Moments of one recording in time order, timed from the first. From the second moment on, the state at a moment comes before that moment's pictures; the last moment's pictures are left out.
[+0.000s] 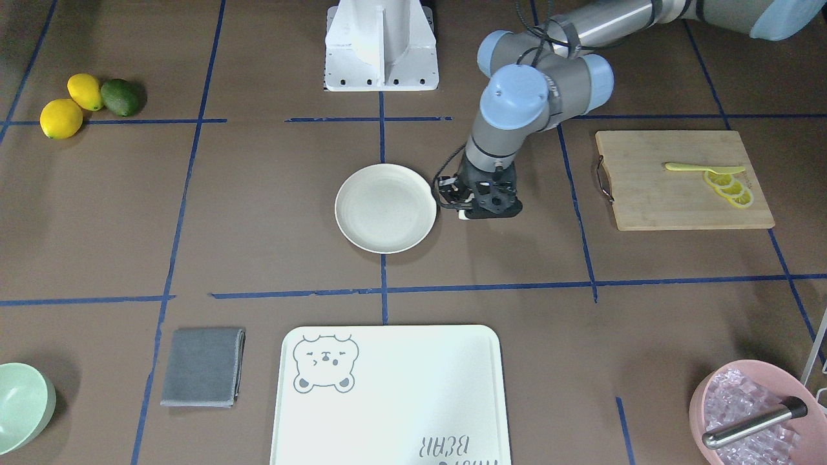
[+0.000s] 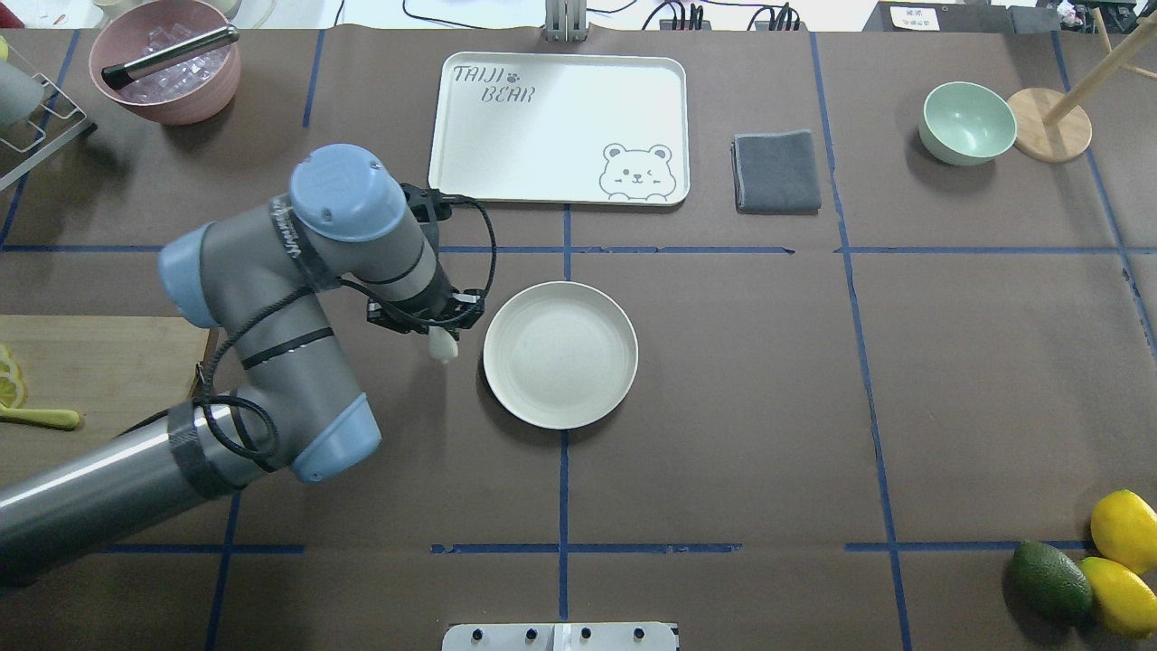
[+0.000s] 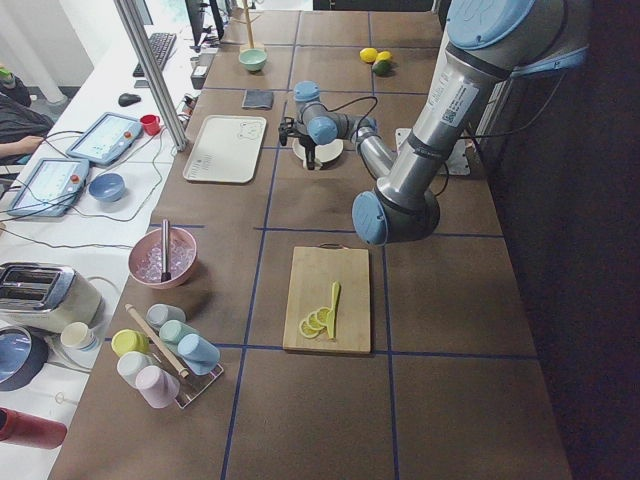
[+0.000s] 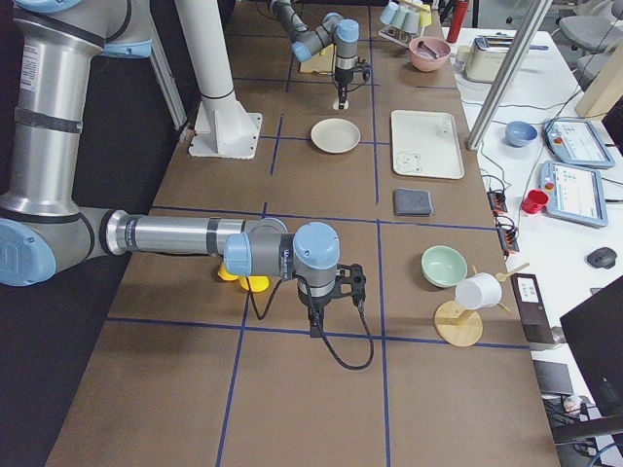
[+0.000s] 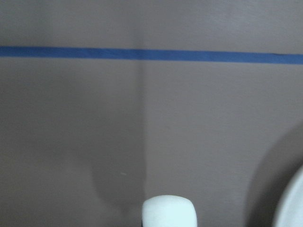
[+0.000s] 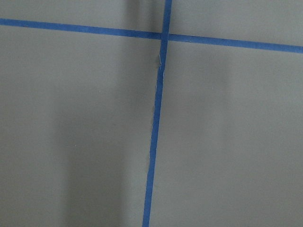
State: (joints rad) left arm -0.58 -2.25 -1.57 -1.67 -1.99 -1.25; right arm 1.55 -1.79 1.79 -1.54 2.34 -0.05
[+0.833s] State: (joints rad) left arm -0.45 -2.46 -1.38 -1.68 -1.88 -1.40; right arm 1.55 -1.79 1.79 -1.54 2.34 -0.05
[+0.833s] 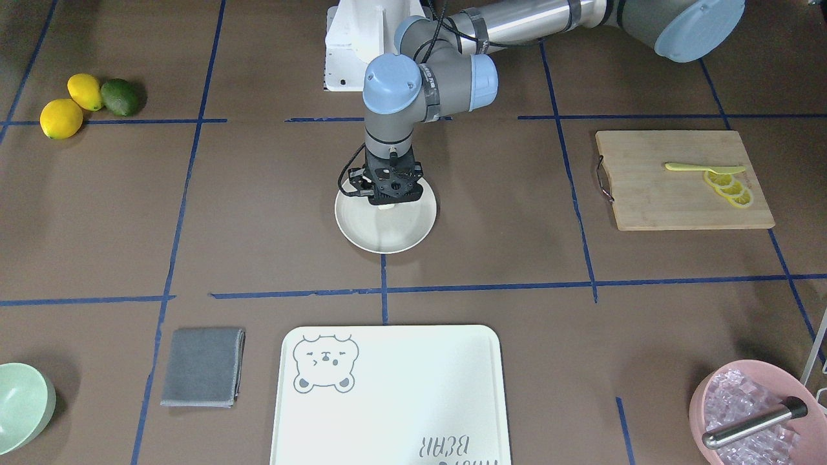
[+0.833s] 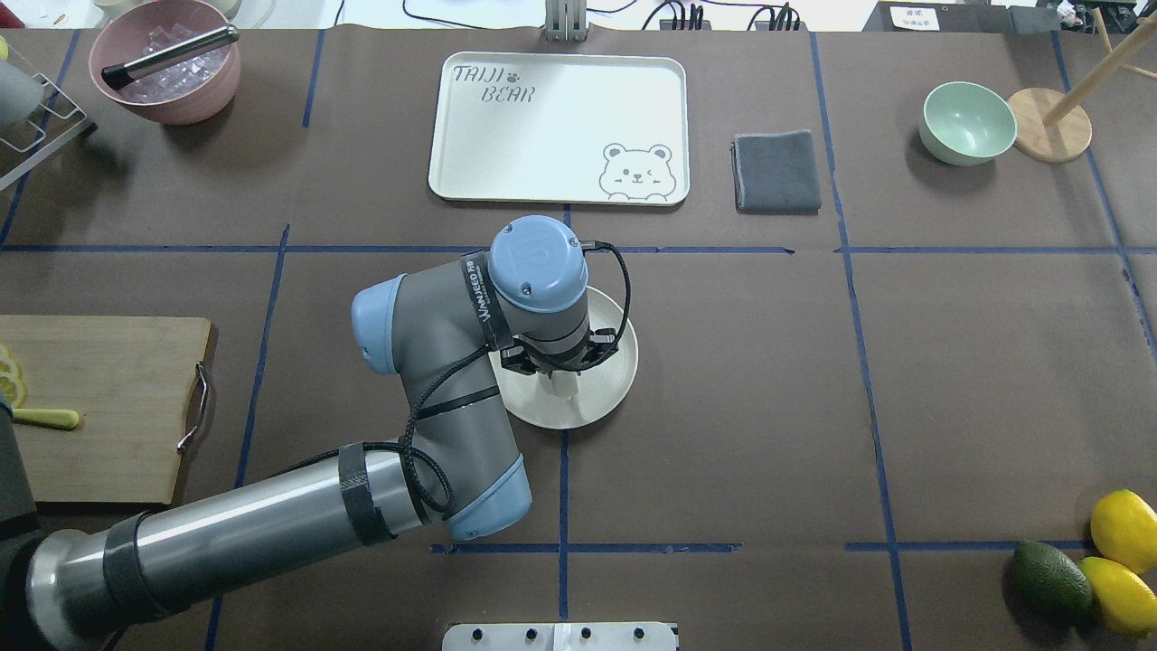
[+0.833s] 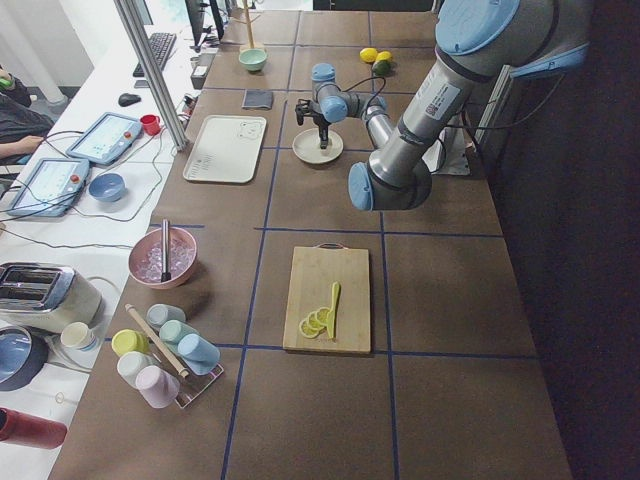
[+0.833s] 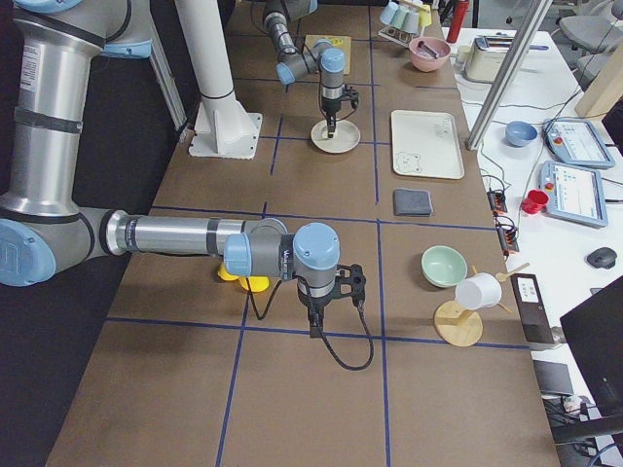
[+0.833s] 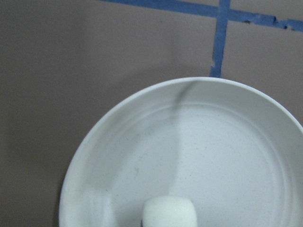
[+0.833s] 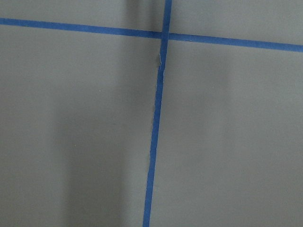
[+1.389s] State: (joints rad) left arm -0.47 -2.46 -1.39 -1.67 -1.88 -1.36; right arm 1.55 -1.79 1.79 -1.54 2.35 -0.05
